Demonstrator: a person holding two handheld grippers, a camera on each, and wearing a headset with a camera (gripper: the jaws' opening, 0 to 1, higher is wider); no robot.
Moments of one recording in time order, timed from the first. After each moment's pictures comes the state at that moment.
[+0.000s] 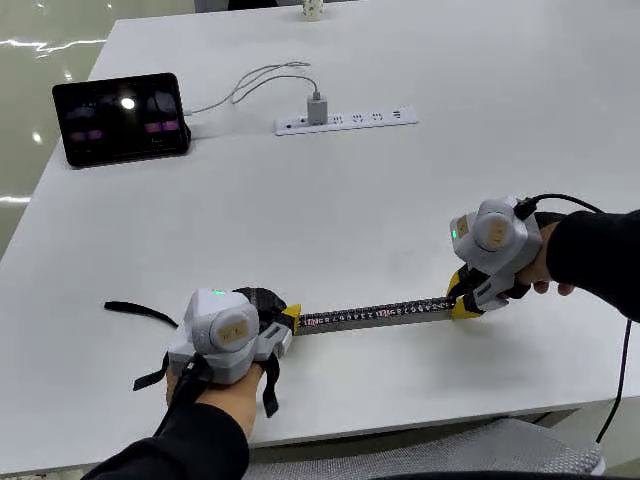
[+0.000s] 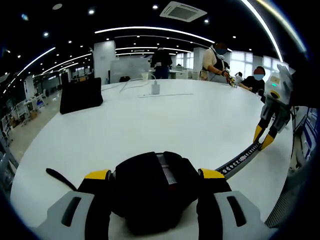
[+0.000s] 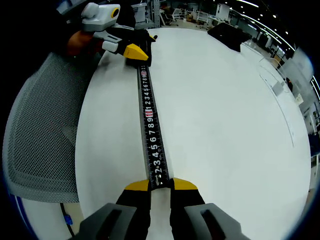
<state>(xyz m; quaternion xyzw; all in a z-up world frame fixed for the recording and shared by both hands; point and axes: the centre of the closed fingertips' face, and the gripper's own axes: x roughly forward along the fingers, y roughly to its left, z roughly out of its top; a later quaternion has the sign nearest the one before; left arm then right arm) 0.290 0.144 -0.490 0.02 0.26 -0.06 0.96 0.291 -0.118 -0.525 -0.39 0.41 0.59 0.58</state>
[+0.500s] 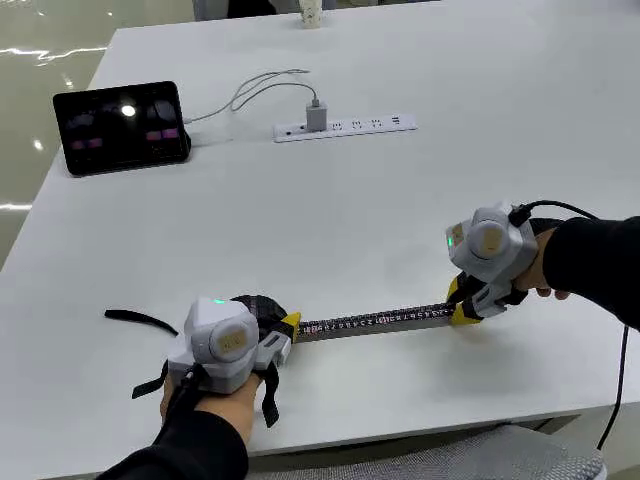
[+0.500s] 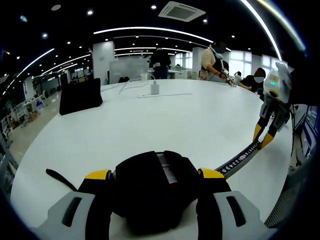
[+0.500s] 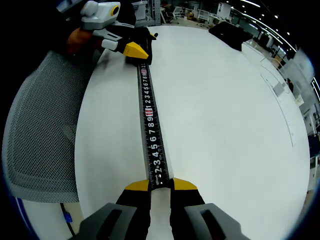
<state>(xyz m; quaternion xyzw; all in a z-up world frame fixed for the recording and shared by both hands) 0.290 0.143 -0.492 0.02 0.25 -0.06 0.97 0.293 -0.117 -0.526 -0.40 0.41 0.58 0.57</state>
